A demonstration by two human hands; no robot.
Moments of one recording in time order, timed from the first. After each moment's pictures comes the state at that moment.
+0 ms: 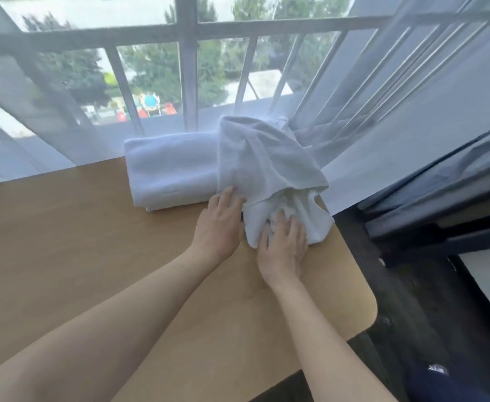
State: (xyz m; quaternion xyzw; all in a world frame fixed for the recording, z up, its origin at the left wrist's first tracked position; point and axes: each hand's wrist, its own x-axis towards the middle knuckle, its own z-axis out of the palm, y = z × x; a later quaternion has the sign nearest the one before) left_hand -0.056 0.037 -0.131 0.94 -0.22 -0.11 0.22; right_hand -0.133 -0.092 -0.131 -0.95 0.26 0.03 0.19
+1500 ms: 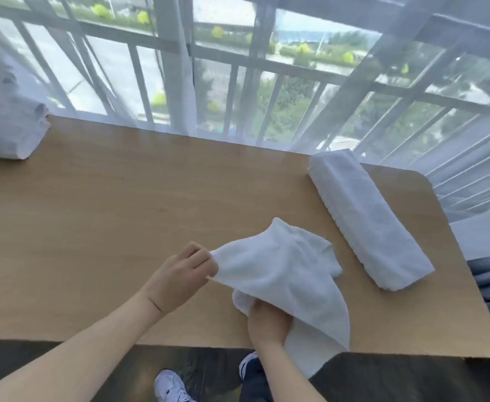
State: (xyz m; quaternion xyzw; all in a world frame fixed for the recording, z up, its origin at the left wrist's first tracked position) left_hand -0.328 0.489 -0.122 0.90 -0.30 0.22 0.24; right_hand -0.334 0.274 -0.153 -0.88 0.29 0.04 0.36
